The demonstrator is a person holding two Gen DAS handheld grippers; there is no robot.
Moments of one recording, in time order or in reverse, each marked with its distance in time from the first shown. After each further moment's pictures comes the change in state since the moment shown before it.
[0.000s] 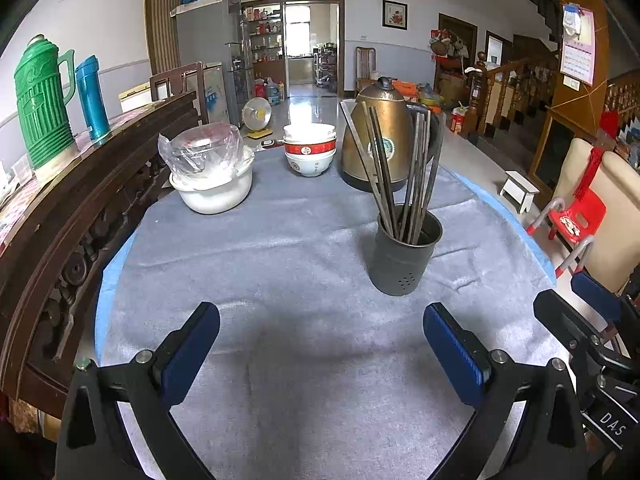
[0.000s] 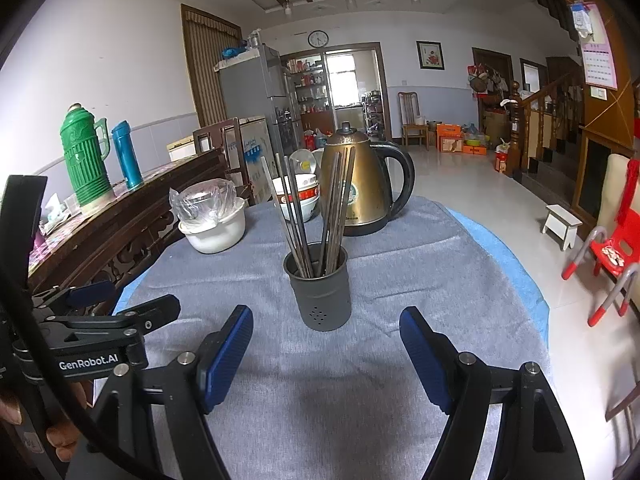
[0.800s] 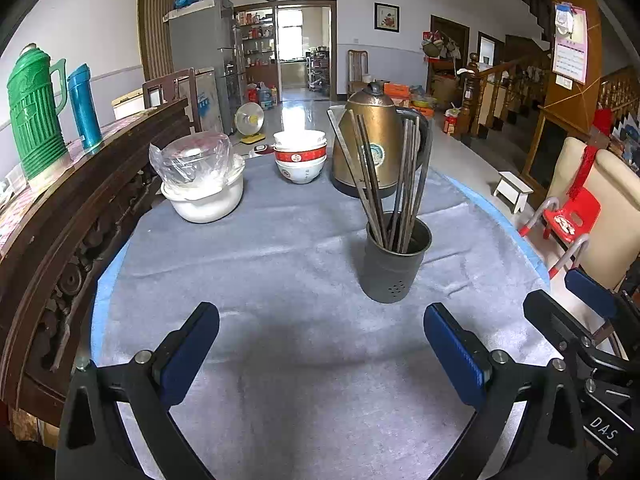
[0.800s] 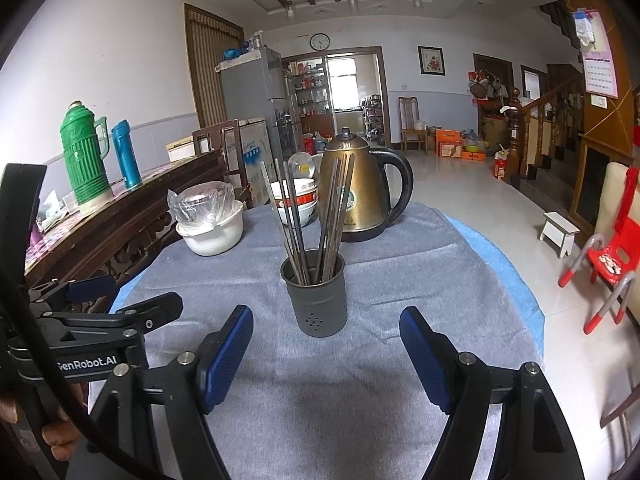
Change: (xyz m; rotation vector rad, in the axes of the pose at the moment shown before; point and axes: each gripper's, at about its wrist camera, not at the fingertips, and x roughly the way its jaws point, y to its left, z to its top) left arm -0.001 -0.007 0.007 0.013 -0.012 -0.027; right arm 0.000 0.000 0.004 -0.018 -0.014 -0.012
